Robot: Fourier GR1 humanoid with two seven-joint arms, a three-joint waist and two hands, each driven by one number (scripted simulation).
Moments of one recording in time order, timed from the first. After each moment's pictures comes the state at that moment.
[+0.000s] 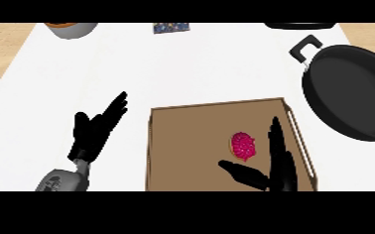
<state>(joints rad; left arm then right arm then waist) -0.10 0.25 -0.20 -1.36 0.15 -0.03 0.13 0.19 0.00 0.33 -1.61 0.16 -0.57 0.19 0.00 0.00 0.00</state>
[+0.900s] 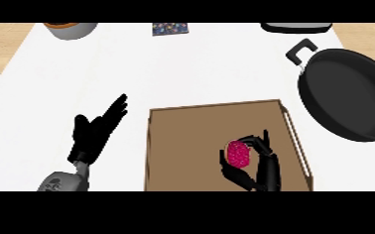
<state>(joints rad) -0.08 0.22 -0.16 -1.36 0.11 -0.08 0.13 0.11 -0.02 0.40 -1.33 -0.07 -0.66 -0.31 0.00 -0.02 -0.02</state>
